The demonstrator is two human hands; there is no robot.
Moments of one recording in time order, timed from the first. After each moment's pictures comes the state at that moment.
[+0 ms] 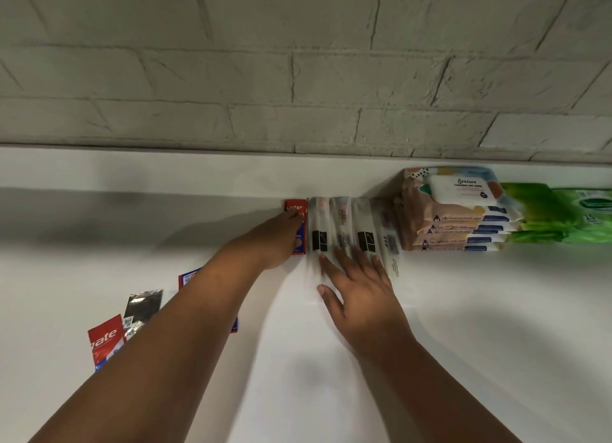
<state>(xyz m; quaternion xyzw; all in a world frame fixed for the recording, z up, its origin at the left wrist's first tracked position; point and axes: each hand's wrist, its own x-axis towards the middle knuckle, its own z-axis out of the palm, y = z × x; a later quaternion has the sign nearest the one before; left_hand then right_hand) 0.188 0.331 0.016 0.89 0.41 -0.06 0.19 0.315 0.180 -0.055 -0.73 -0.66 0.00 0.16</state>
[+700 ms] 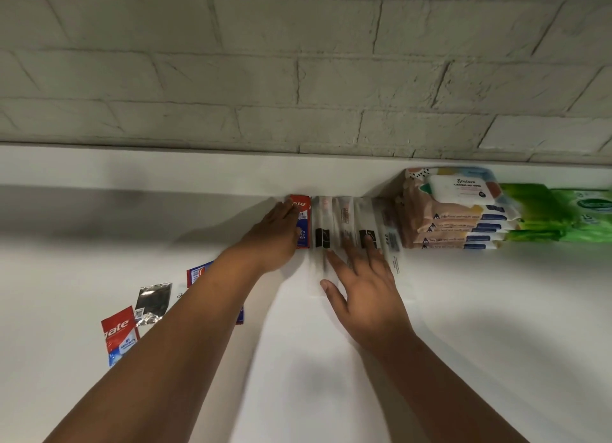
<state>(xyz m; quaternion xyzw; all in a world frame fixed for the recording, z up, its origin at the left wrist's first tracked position) 0.173 0.327 0.006 0.88 0.44 0.00 0.19 0.314 0.175 -0.047 -0.74 -0.65 -0.03 0.18</state>
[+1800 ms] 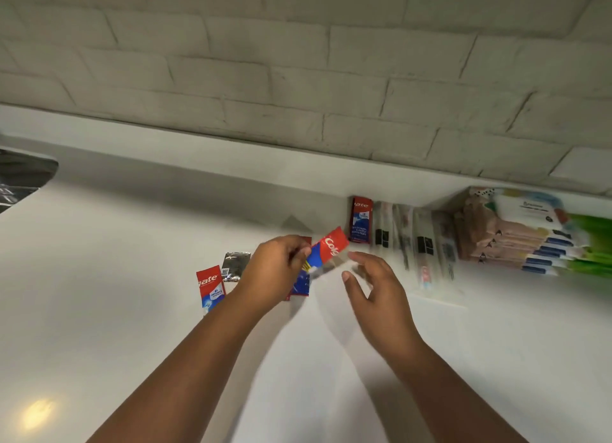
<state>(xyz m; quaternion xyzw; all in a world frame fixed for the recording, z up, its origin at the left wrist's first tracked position) 0.058 0.243 0.020 0.75 0.54 0.28 0.27 0.229 0.165 -0.019 -0.66 -0.55 0.23 0.45</state>
